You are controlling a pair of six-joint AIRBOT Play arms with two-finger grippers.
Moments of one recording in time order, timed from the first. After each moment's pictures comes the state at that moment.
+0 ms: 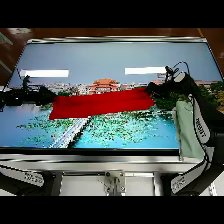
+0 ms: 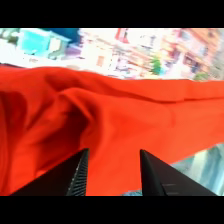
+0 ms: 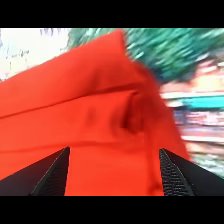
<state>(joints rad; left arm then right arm) 0.40 -1.72 1.31 0.63 -1.18 -1.12 -0.06 -1.82 1.50 -1.03 0.97 1.46</state>
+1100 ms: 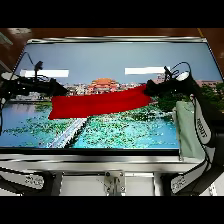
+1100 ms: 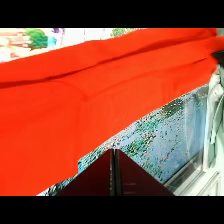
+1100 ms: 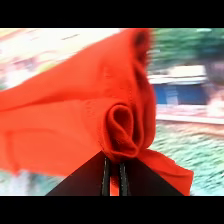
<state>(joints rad) 0.16 -1.66 1.39 0.59 -1.25 -1.09 -0.07 -1.78 1.50 -0.79 1.08 1.40</state>
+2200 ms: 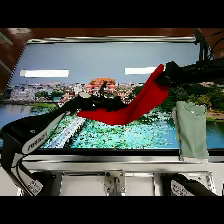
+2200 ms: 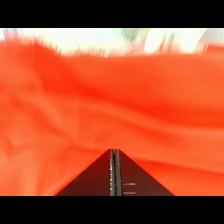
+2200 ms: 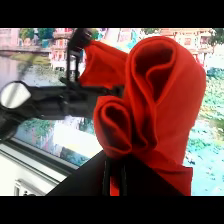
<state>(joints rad) -0.47 -1.85 1.35 0.10 -0.81 -1.07 -0.04 -1.22 1.50 -0.87 1.40 1.56</state>
